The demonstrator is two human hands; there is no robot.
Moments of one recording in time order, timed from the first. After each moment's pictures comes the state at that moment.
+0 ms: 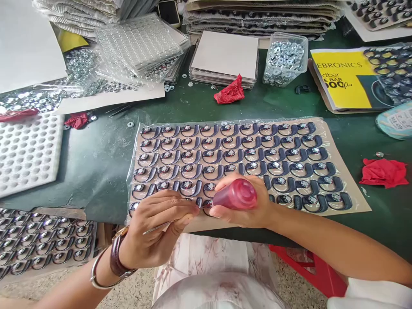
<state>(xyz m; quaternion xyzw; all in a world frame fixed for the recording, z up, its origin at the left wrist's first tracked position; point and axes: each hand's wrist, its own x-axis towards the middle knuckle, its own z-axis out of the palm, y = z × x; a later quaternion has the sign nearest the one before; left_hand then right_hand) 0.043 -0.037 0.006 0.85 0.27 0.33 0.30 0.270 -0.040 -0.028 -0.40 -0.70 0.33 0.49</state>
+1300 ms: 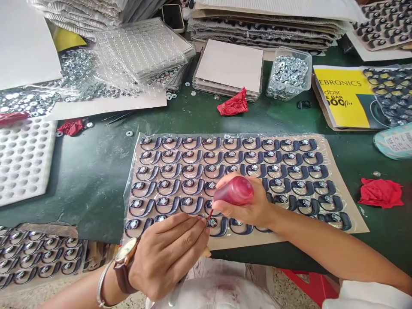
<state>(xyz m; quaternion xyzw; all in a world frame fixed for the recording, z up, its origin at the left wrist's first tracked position) 0.040 -0.039 -0.007 0.94 0.20 0.26 0.09 0.272 -0.002 -0.030 -0.41 -0.67 0.41 0.47</state>
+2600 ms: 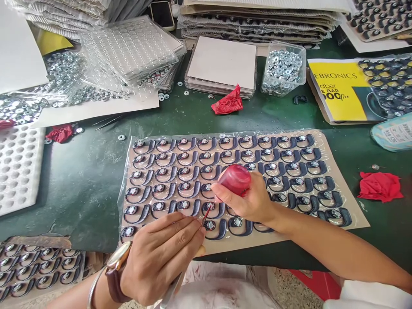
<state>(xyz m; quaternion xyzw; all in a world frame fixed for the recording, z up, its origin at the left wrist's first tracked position) 0.042 -0.024 -0.001 0.94 0.19 0.26 0.14 0.276 0.003 -0.025 -0.52 -0.65 0.40 0.39</state>
